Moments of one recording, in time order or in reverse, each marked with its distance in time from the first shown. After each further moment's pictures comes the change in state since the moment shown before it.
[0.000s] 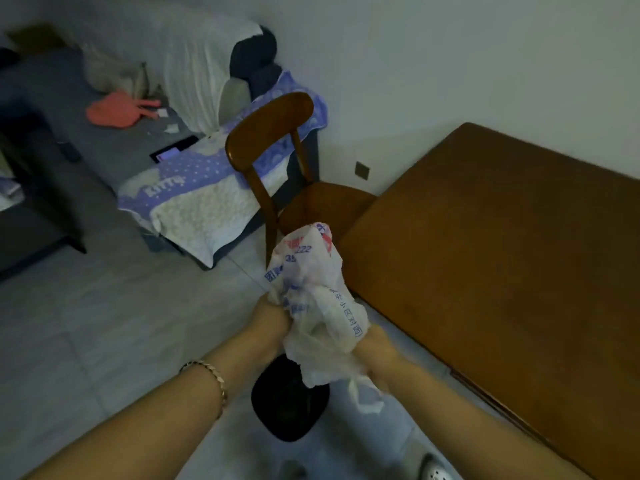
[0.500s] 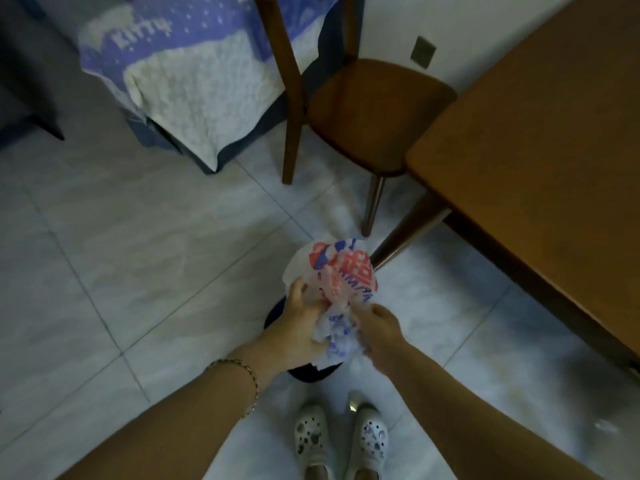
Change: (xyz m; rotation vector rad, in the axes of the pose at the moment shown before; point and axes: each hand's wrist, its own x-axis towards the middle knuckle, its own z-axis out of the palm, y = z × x) left_hand 0.154 -0.191 -0.132 0.842 -0.305 0.136; right_hand 0.180 0.151 0.069 -0.031 0.243 0.222
